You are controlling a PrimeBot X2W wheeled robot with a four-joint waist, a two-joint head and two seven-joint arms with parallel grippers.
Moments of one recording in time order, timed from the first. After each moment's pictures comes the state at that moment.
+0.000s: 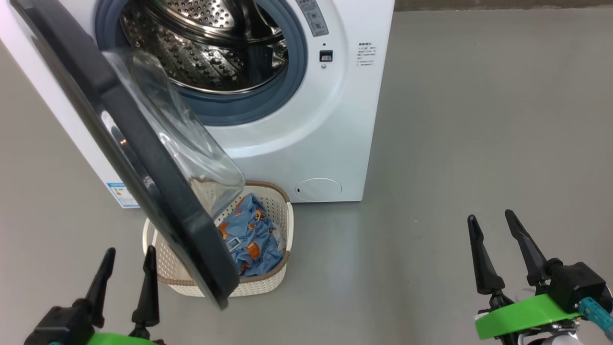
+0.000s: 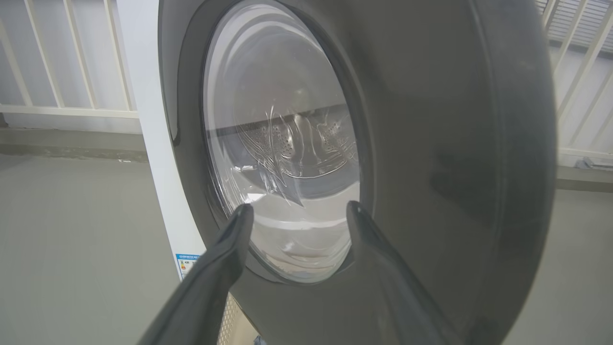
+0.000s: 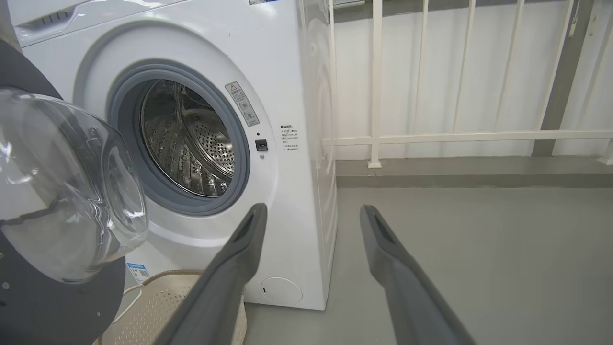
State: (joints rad) left arm 0.00 0.08 0.01 0.08 -0.26 -0.13 -0.26; right arm -0.05 -0.05 -0.05 0.06 0.17 0.12 -0.25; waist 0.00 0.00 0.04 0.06
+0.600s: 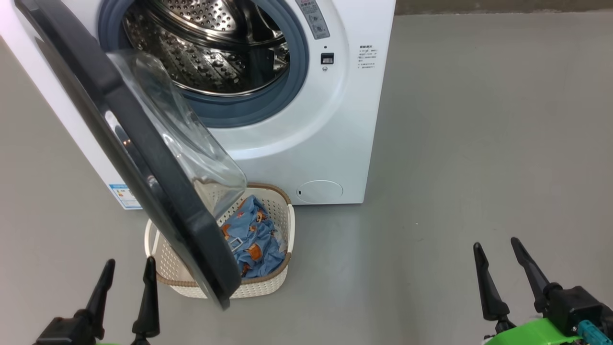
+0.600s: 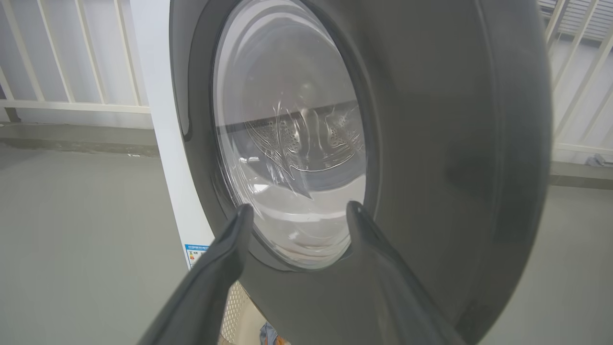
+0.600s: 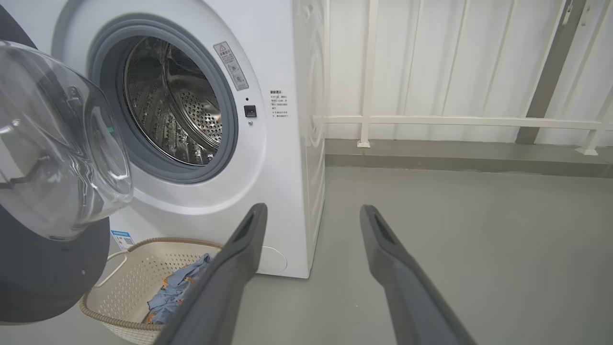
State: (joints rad) left arm 0.04 0.08 0.01 0.07 -0.26 -0.13 -0.26; right arm 0.03 -0.05 -0.08 0.05 0.11 0.12 -0.25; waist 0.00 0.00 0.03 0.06
